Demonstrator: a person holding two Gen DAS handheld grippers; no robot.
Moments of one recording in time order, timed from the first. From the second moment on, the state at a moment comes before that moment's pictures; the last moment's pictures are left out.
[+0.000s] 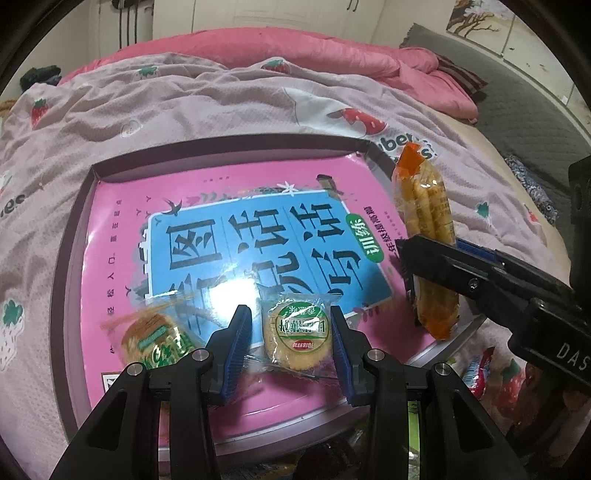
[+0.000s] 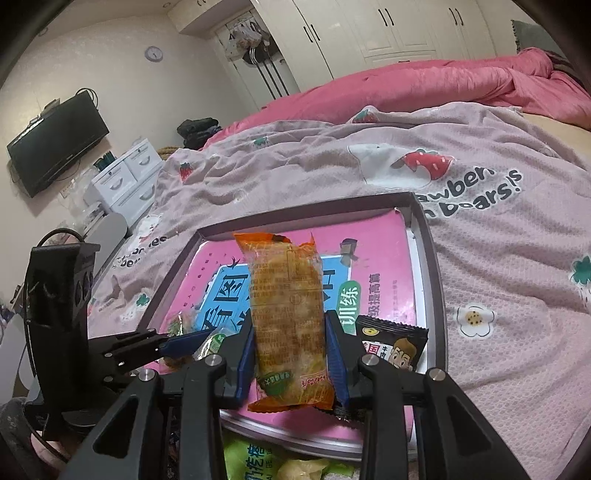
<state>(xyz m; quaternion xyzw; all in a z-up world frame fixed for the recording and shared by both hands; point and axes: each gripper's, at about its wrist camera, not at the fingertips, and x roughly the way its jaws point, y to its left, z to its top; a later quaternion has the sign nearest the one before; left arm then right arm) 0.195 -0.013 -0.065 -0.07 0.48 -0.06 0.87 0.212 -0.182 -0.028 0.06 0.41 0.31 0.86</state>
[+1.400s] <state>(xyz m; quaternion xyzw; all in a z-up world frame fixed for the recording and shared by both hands) 0.194 -0.011 -0.065 -0.04 0.49 -0.06 0.87 0.208 -0.168 -0.052 0.01 0.45 0.30 0.84</state>
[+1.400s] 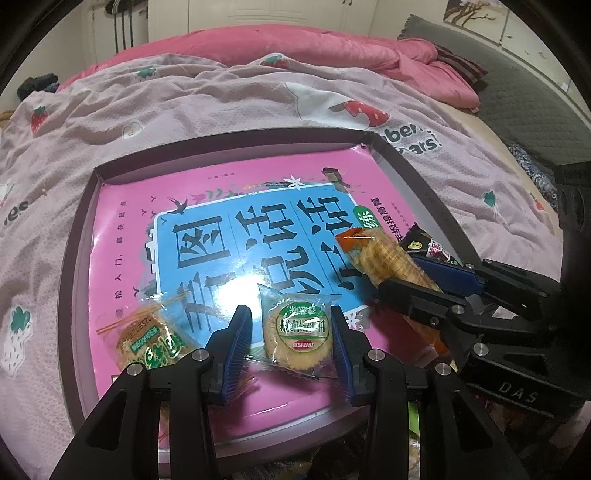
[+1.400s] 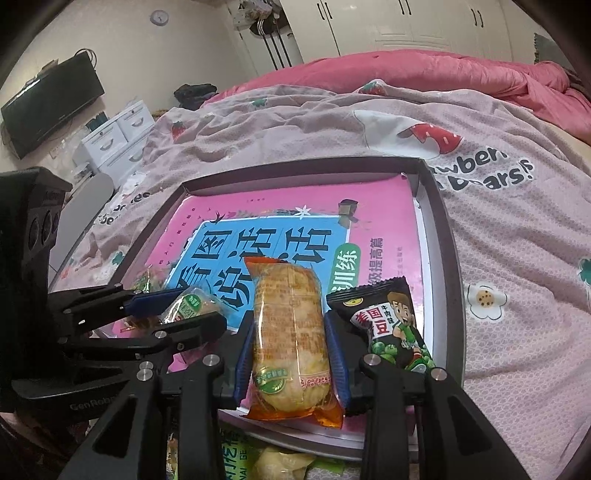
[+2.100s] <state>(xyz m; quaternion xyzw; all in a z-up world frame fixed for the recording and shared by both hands) 0.191 -0.011 -0.060 -0.05 0.49 -0.06 0.87 0.208 -0.178 -0.039 0.03 0.43 0.30 0.85</state>
